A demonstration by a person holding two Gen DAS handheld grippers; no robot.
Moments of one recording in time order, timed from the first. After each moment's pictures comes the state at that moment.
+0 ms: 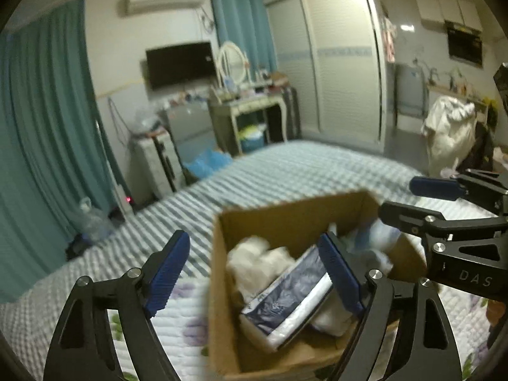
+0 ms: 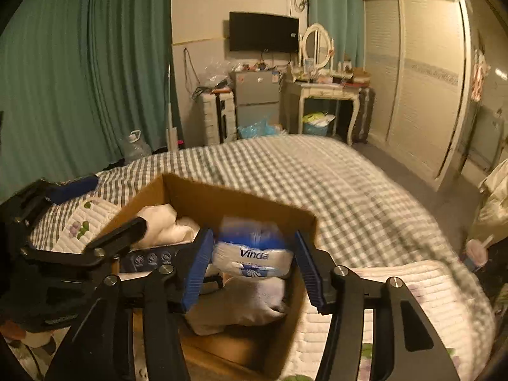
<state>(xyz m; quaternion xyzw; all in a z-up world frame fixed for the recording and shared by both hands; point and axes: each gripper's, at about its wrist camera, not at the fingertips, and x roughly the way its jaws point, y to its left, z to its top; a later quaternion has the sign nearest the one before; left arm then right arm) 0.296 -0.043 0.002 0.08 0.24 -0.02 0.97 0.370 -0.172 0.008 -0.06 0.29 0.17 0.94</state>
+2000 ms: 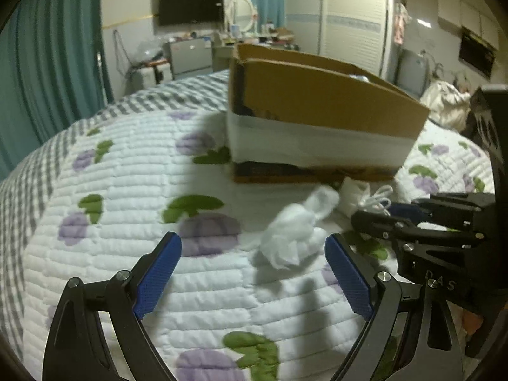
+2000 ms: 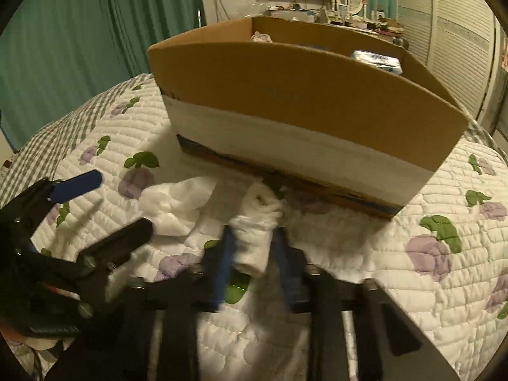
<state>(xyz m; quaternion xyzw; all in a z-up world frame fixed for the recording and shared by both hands) 0.189 0.003 -0.142 0.01 0.35 -0.04 0.93 0.263 -0.111 -0.143 -0.06 0.41 0.23 0.88</state>
